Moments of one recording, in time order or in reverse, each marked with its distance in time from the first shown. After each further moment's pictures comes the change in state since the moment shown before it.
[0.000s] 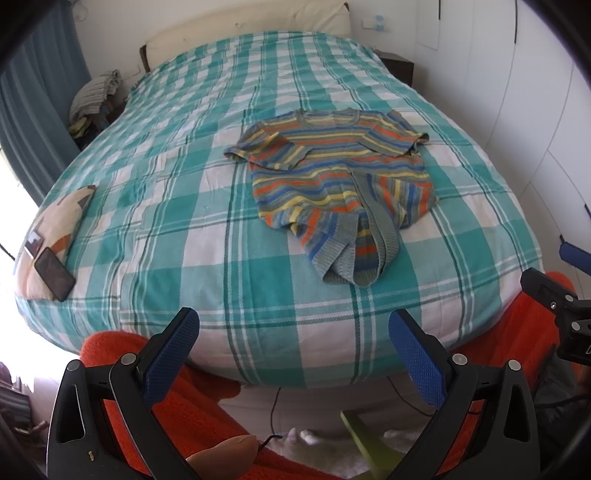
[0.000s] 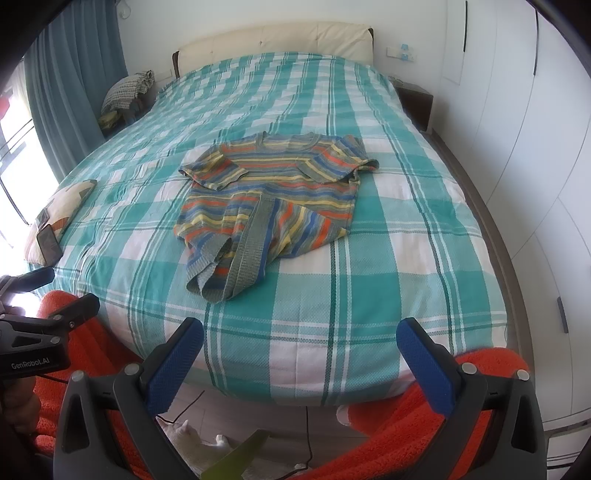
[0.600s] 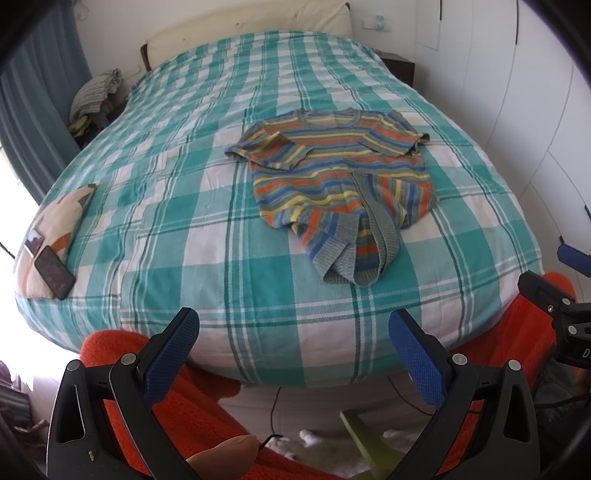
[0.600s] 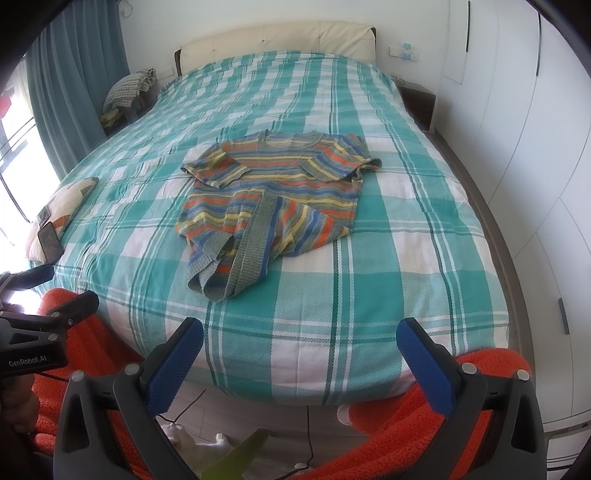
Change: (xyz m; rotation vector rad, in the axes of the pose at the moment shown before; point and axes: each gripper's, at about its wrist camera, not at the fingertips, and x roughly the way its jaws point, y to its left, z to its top) left arm -0.001 0.001 0.004 0.003 0.008 -0.002; right arm 0.001 0.001 -0.001 0.000 0.001 0.002
